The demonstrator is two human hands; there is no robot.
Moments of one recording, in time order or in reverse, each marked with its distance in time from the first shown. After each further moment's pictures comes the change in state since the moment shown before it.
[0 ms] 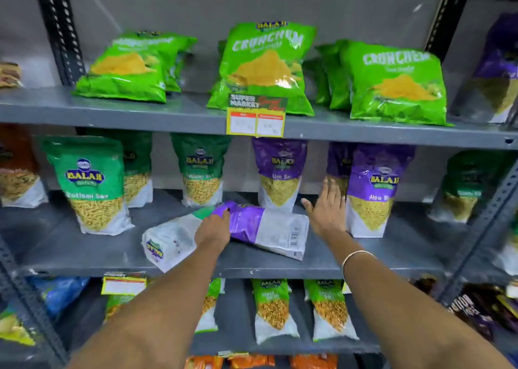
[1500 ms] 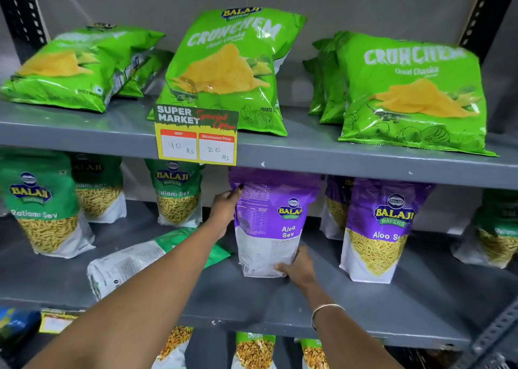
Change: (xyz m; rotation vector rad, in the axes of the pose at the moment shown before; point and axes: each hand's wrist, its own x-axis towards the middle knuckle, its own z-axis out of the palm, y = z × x) left_hand 0.094 0.126 0.042 -0.904 -0.087 -0.040; right_hand 0.063 0.053 0.119 0.729 -0.400 0.258
